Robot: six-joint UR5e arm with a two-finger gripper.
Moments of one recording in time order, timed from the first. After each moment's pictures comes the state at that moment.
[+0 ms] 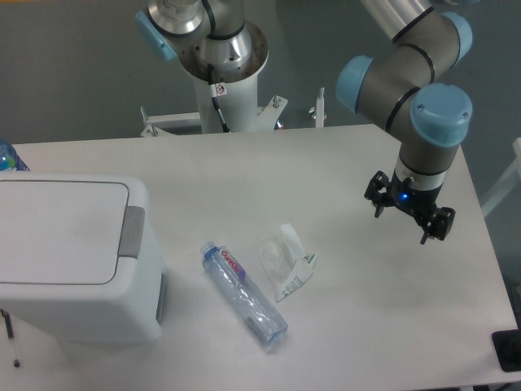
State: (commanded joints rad) arm 2.72 -2.00 -1.53 -1.06 1.54 1.41
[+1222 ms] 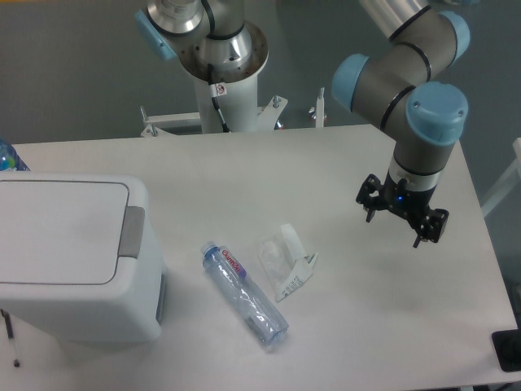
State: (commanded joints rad) arm 2.67 -1.98 -1.53 -1.07 1.47 1.20
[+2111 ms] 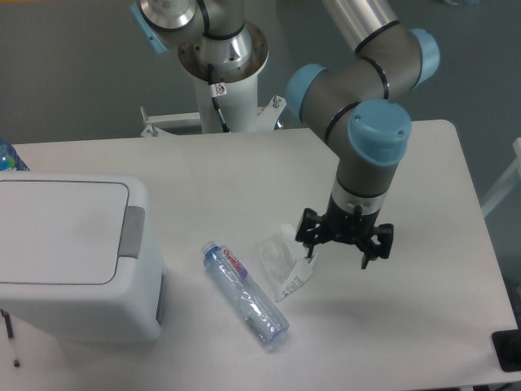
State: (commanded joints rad) arm 2.51 -1.98 -1.48 -1.08 1.33 0.57
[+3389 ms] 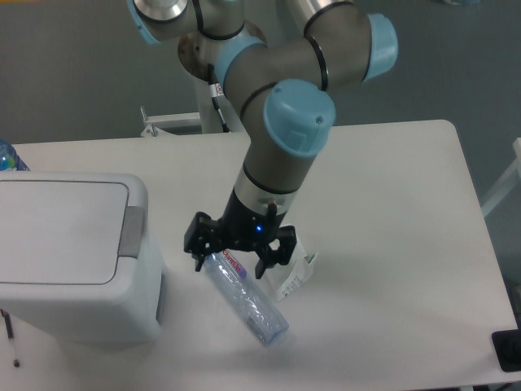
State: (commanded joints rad) arm 2.36 -1.89 -1.34 -1.32 1.14 0.34
